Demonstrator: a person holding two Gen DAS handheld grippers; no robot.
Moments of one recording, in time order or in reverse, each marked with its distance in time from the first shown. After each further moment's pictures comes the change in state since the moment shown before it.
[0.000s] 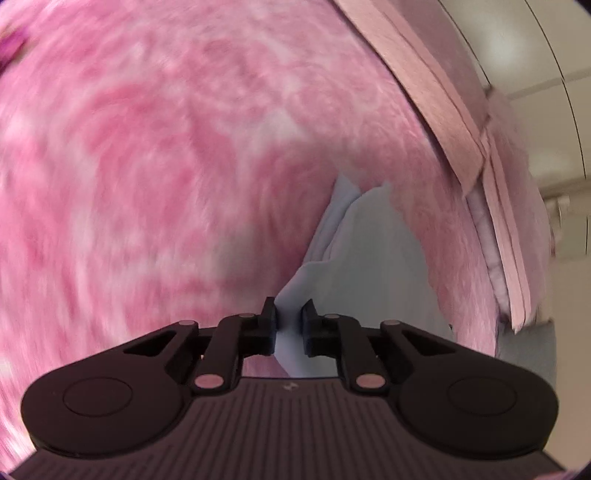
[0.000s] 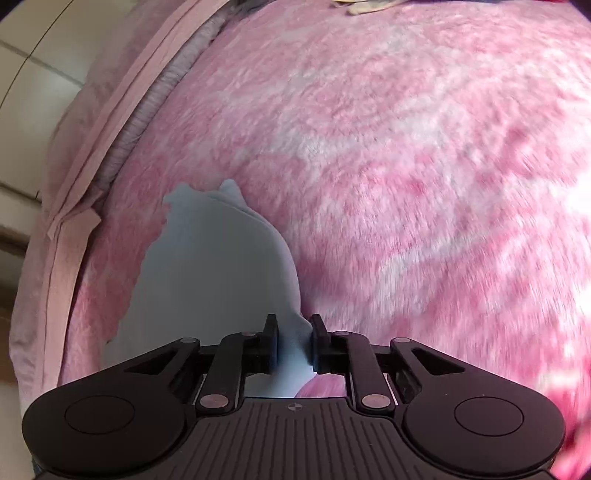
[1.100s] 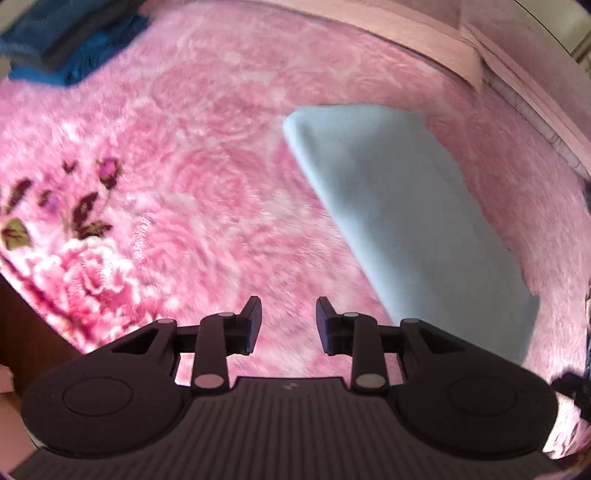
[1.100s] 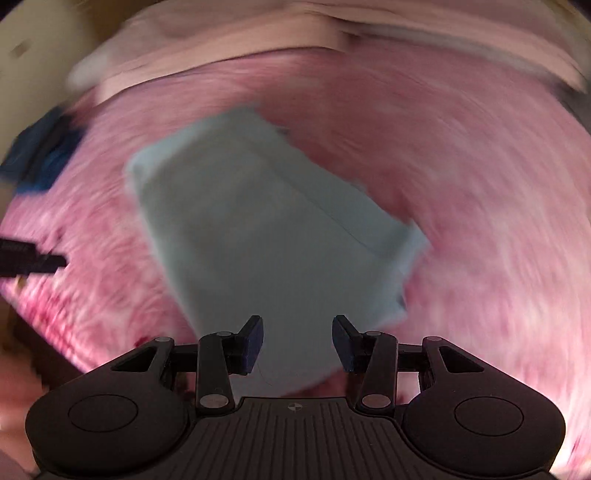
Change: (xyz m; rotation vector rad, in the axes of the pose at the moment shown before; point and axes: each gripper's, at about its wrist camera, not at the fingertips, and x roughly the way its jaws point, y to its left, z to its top) left arm -0.131 -0.114 -0.099 0.366 0.015 0.471; right arm -0.097 0.157 -0.071 -1.153 0.371 0.048
